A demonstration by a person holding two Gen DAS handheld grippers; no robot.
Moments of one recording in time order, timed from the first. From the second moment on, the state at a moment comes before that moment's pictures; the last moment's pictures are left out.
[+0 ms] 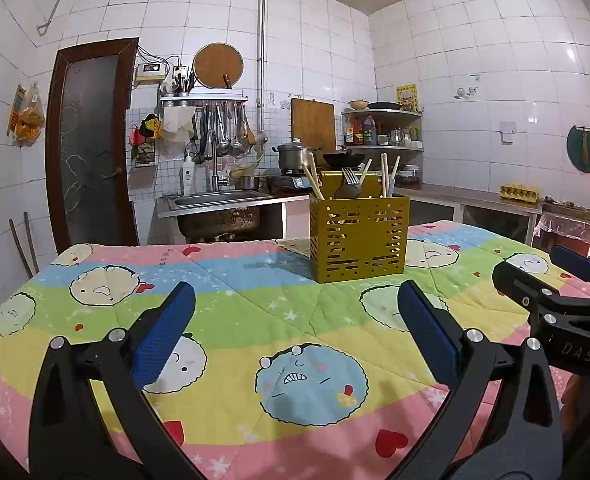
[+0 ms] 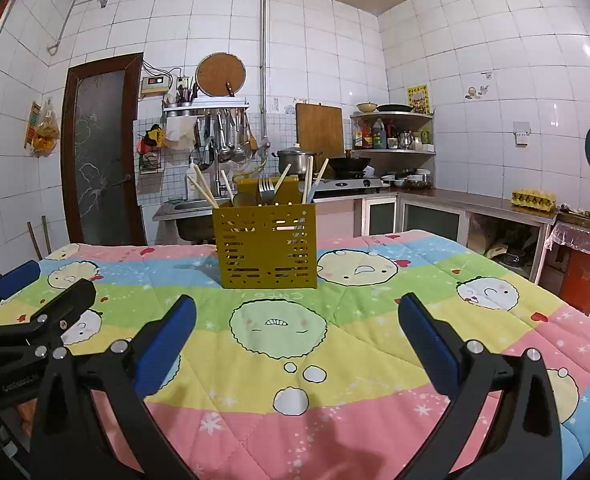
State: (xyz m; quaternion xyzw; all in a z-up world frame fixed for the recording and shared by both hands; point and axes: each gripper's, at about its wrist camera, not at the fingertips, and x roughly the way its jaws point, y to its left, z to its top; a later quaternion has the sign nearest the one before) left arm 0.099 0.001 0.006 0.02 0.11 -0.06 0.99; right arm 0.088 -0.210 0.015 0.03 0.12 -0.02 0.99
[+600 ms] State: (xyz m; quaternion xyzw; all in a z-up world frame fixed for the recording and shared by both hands) left arm 0.099 -0.001 0.005 0.02 0.11 -0.07 0.99; right arm 0.091 -0.213 0.015 0.03 0.12 -0.02 0.99
